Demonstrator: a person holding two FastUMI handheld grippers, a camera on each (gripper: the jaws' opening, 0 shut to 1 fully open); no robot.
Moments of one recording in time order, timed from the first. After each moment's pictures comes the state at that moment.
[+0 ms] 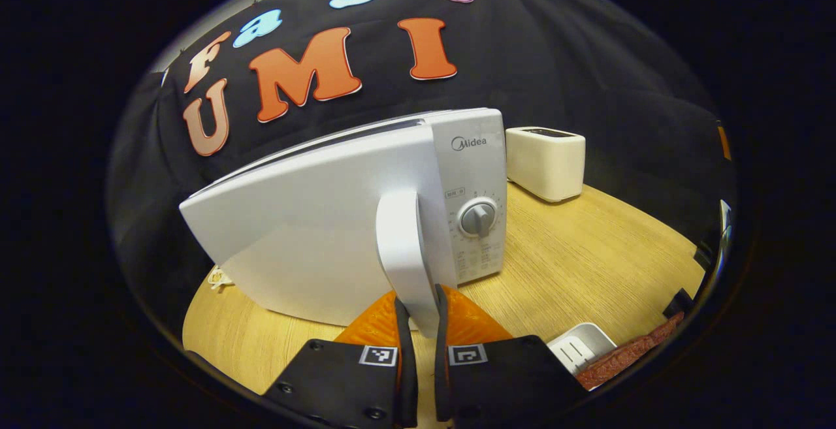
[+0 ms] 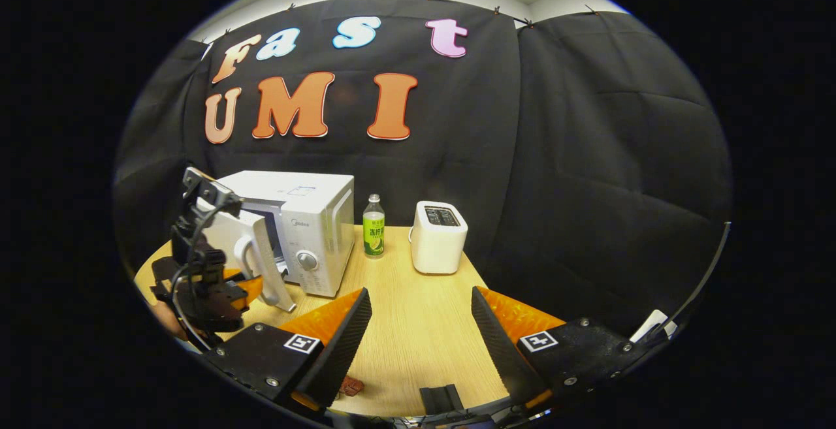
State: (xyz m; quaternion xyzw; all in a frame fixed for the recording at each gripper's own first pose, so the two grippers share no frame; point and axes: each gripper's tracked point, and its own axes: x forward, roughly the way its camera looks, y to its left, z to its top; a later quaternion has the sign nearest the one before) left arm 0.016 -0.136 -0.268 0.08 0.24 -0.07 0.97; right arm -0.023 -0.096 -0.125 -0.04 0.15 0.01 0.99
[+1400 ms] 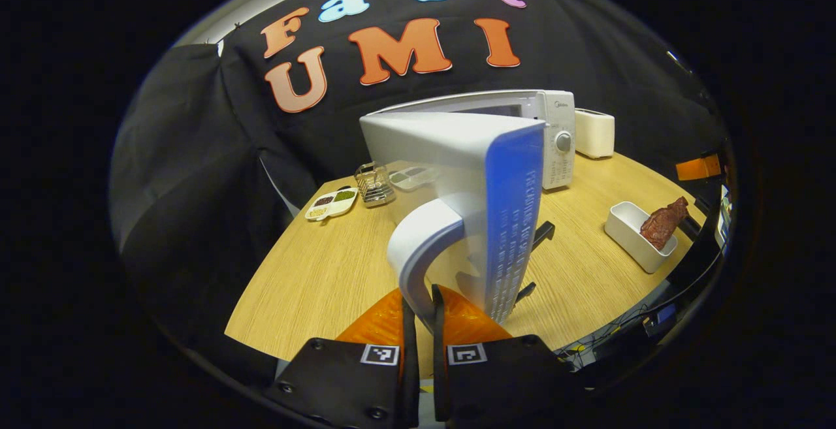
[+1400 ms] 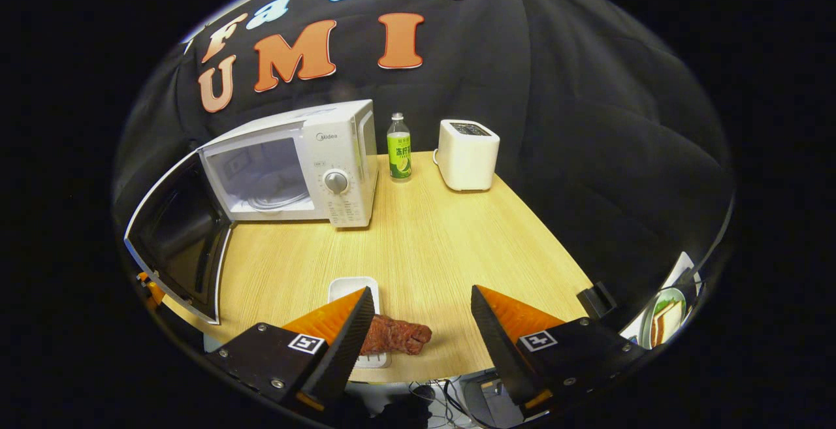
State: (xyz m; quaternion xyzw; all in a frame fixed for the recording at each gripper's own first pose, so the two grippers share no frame) left arm -0.154 0.106 -0.279 0.06 0.27 0.00 0.96; right arm -0.075 -0.033 -0.223 0.01 0.30 0.01 0.95
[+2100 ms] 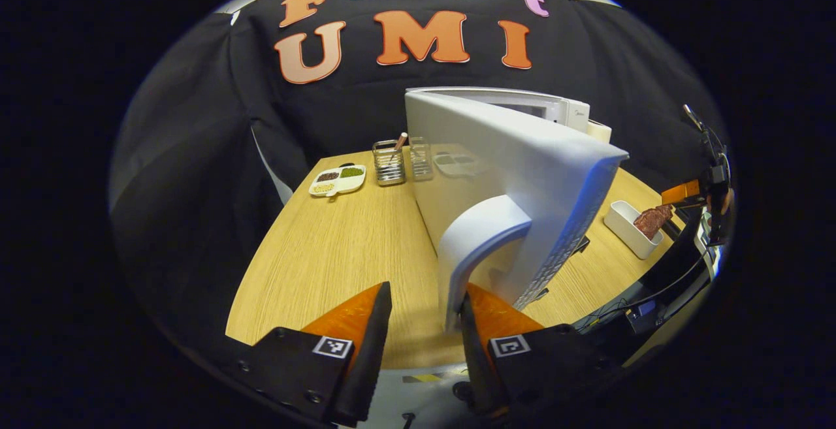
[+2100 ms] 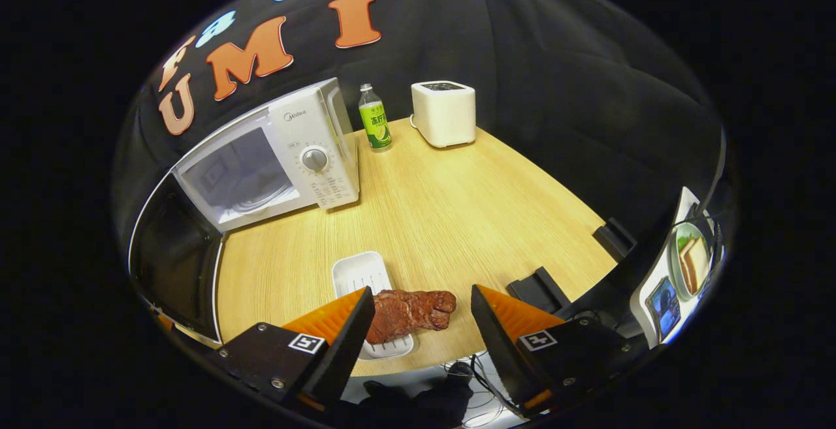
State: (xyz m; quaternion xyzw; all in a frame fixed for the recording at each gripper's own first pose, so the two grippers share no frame) left arm -0.170 0.197 -0.287 0.00 0.30 -0.04 0.95; right arm -0.087 -0.016 -0.265 0.10 0.37 -0.04 0.92
